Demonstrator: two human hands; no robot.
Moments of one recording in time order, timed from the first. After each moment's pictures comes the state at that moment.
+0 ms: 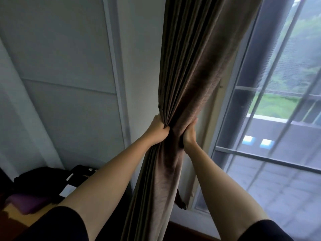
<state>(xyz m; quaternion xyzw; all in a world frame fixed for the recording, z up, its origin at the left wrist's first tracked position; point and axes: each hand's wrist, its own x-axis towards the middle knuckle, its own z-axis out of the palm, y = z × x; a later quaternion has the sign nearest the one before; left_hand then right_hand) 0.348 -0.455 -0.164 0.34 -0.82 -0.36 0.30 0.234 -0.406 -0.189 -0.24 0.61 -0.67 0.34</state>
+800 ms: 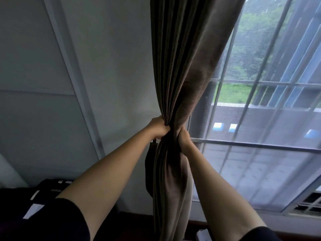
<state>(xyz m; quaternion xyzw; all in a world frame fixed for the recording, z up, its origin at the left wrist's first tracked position) 0.254 -0.420 -0.157 0.36 -0.83 -0.40 0.13 0.163 -0.348 -0.205 -0.25 0.65 -0.63 0.35</state>
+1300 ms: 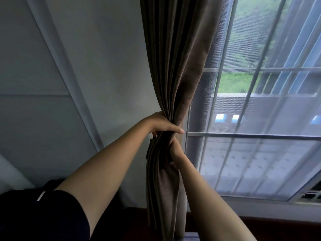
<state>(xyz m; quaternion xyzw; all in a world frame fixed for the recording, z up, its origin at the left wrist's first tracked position) 0.247 -0.418 -0.140 0.34 -0.86 -0.39 0.02 0.193 -0.357 -0.261 -0.24 0.65 -0.61 0.38</state>
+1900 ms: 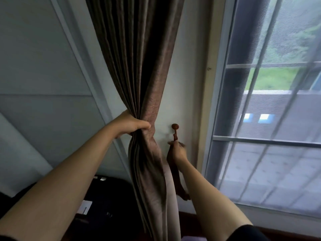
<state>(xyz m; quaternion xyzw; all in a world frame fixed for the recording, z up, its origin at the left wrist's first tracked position) 0.362 -0.495 -0.133 0.44 -0.81 -0.36 0.17 0.207 -0.436 -0.318 -0.24 0.69 -0.57 0.37</state>
